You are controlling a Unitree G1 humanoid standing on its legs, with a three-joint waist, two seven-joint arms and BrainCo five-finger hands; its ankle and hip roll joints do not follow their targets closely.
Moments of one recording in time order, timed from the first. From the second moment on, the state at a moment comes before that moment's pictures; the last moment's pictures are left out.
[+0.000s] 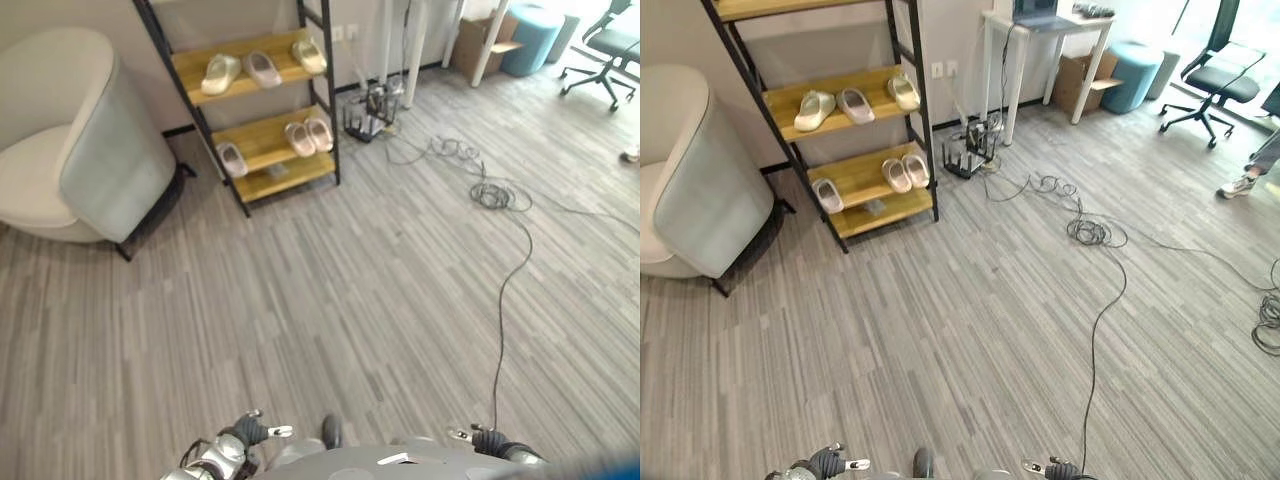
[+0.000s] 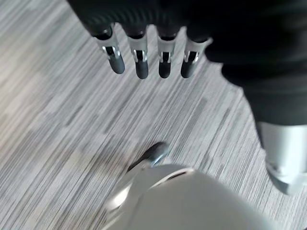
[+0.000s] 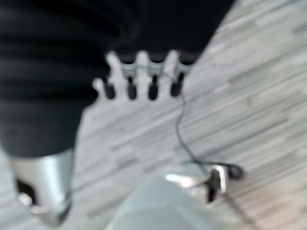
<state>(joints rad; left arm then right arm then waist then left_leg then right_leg) -0.09 0.24 -0.34 1.35 0.10 -0.06 0.05 -0.02 -0.26 0.15 1.37 0.24 -0.04 0.07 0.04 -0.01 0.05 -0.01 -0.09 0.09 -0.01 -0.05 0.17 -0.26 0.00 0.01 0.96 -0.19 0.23</state>
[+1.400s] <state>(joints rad) -0.11 0.29 -0.21 1.39 0.02 -0.05 0.09 0.04 -0.19 0.23 1.40 0.23 -0.01 0.08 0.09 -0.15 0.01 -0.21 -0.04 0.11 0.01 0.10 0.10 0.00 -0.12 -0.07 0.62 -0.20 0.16</state>
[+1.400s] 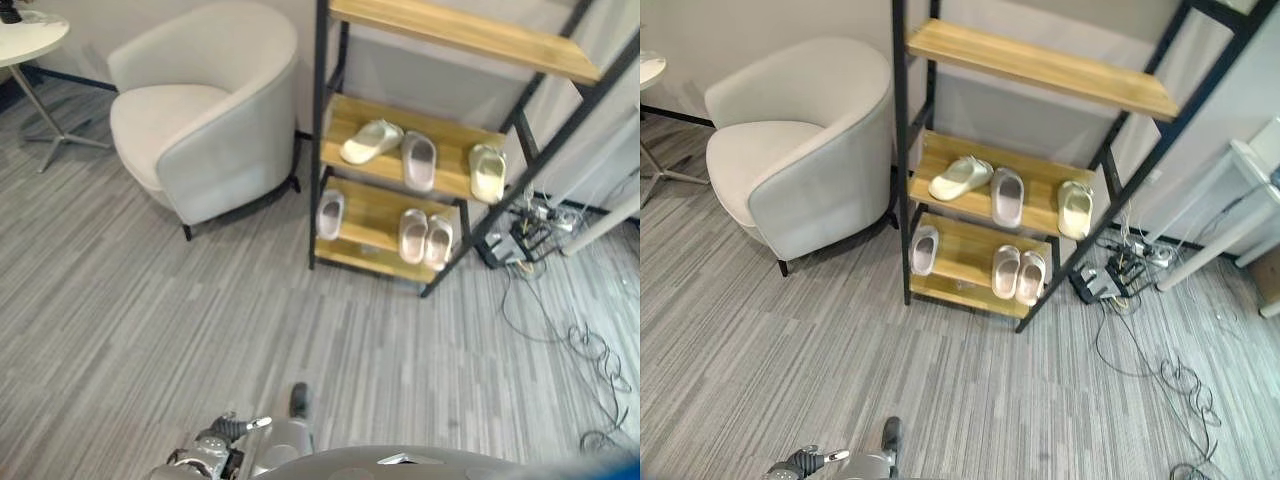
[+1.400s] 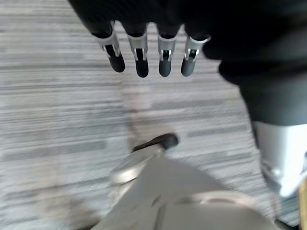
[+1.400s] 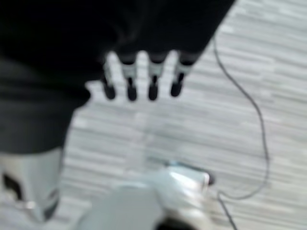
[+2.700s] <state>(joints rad) -0.08 0.25 -0.23 1.31 0.02 -0.10 0.12 0.02 -0.31 0.17 1.41 0.19 -0.03 0.06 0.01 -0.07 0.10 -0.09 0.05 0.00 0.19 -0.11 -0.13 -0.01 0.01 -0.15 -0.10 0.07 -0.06</state>
